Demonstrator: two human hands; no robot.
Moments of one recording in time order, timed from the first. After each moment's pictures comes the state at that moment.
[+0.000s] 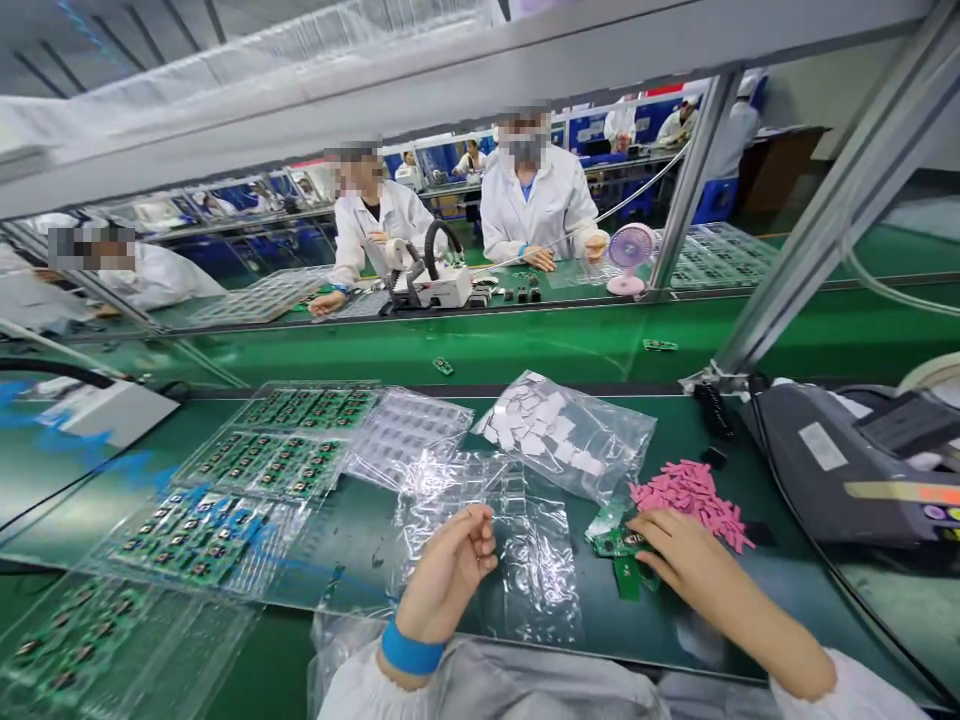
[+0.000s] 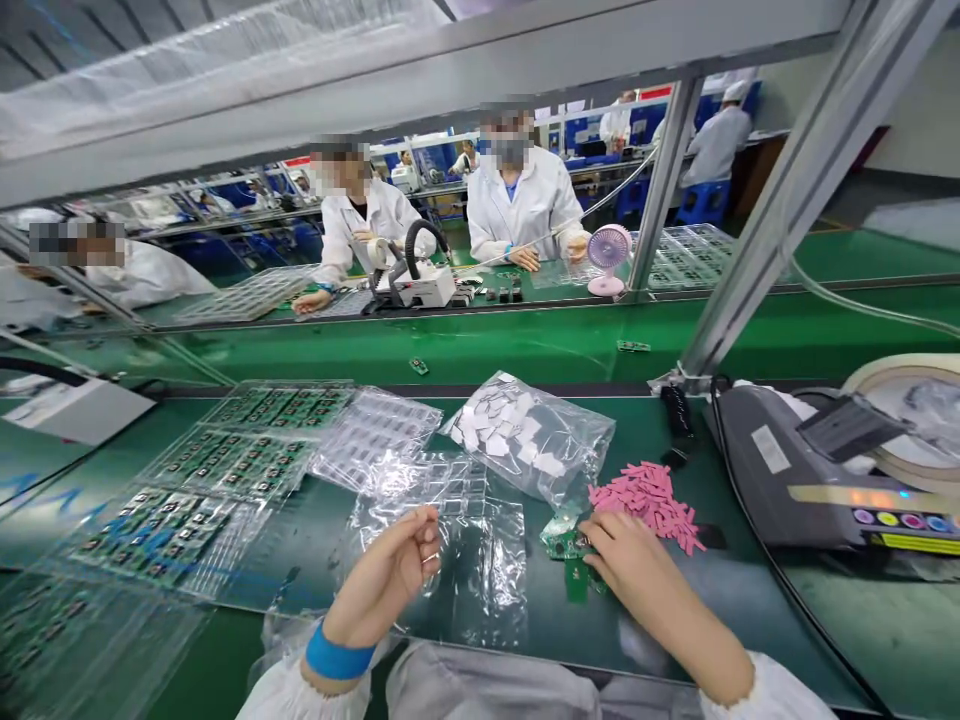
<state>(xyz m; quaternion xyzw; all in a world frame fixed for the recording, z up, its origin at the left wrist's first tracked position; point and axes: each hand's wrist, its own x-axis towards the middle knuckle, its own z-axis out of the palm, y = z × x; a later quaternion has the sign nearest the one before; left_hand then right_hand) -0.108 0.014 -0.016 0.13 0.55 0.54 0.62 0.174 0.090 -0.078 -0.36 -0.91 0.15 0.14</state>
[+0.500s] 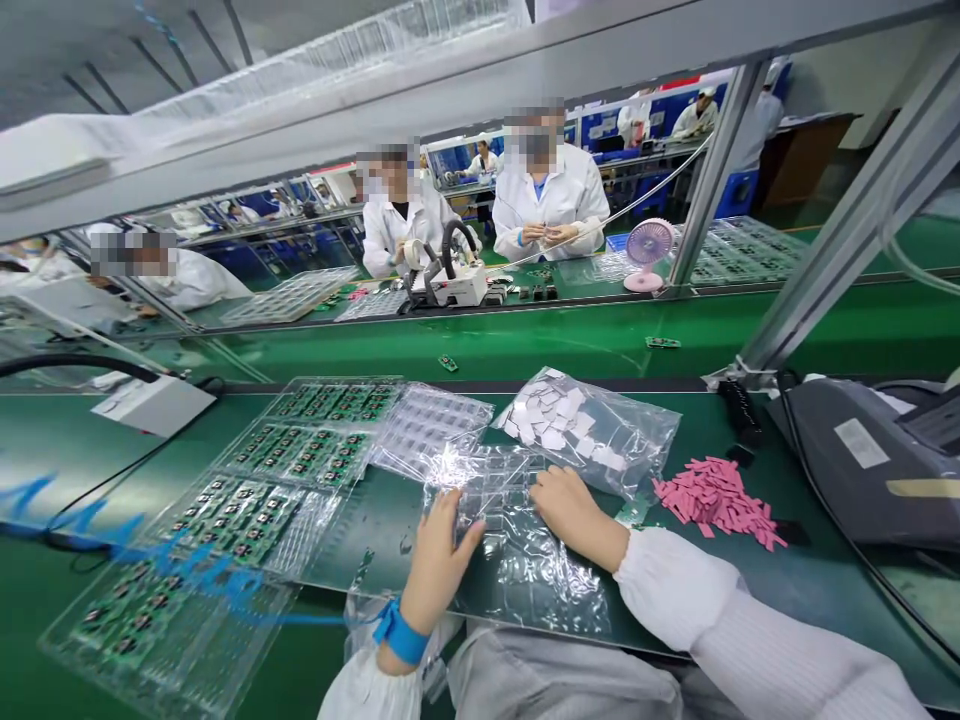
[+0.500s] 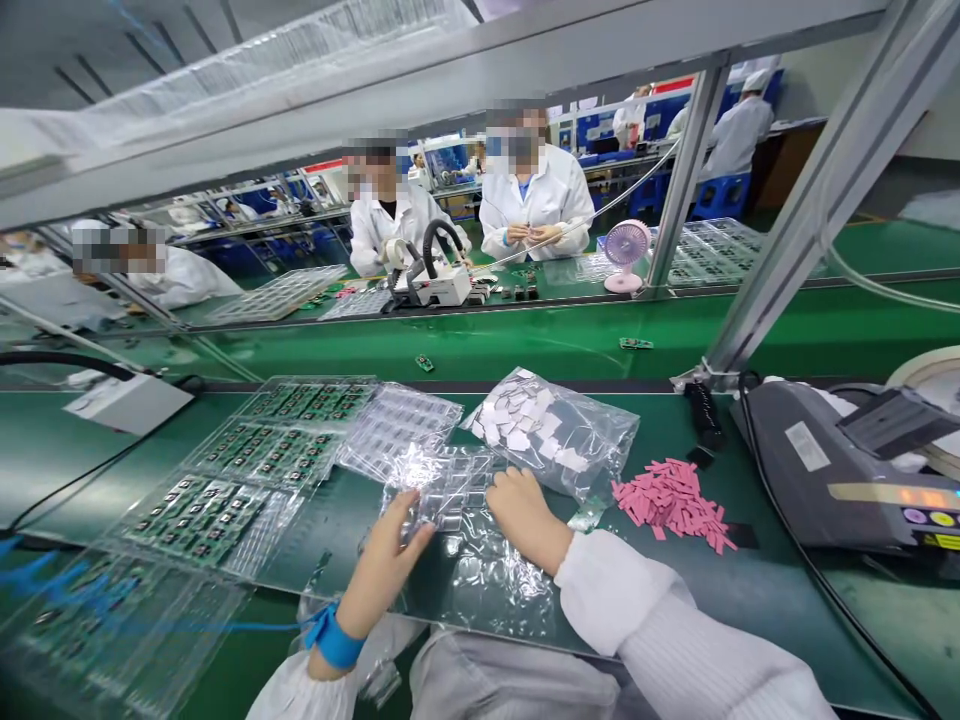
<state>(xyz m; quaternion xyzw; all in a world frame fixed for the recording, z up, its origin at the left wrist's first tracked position) -0.163 -0.006 -0.047 0.44 0.79 0.34 0.26 0.007 0.107 -0.064 -0.32 -0.94 0.13 0.04</state>
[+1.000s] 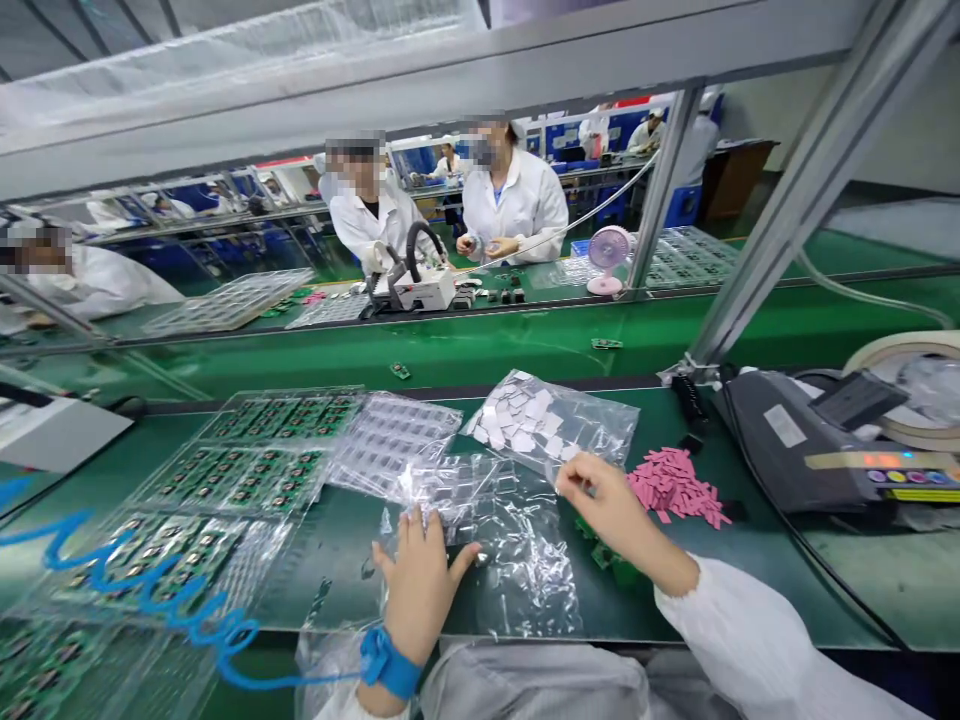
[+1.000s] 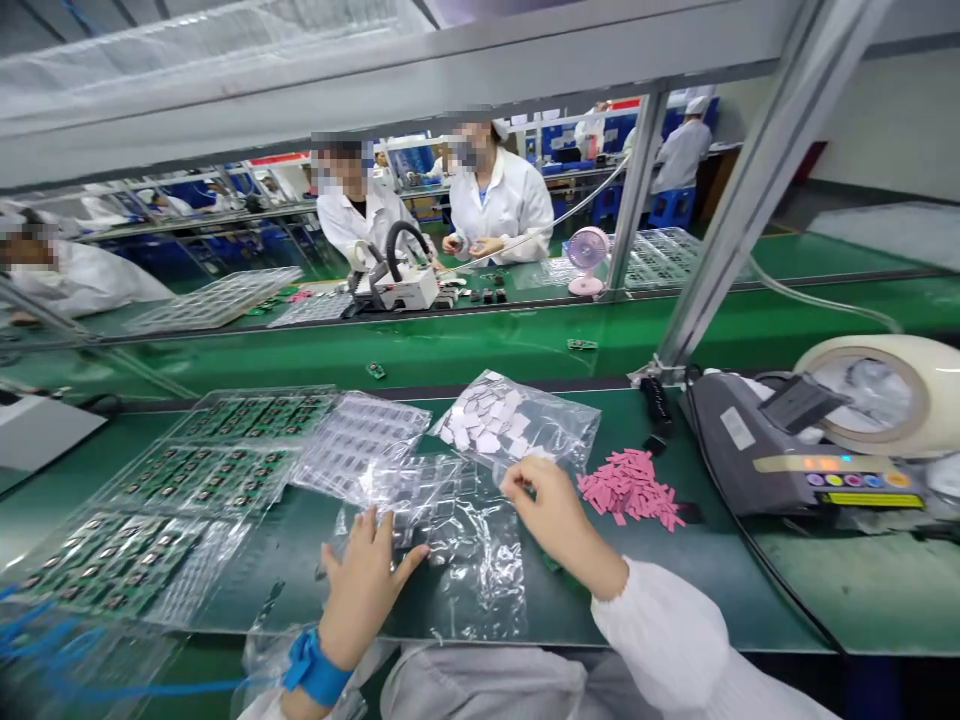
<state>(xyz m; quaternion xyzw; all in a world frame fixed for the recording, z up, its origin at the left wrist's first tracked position) -0.137 0.001 -0.051 0.50 0.84 0.16 0.16 0.080 0.107 -0.040 -0.40 -0.81 0.31 0.30</state>
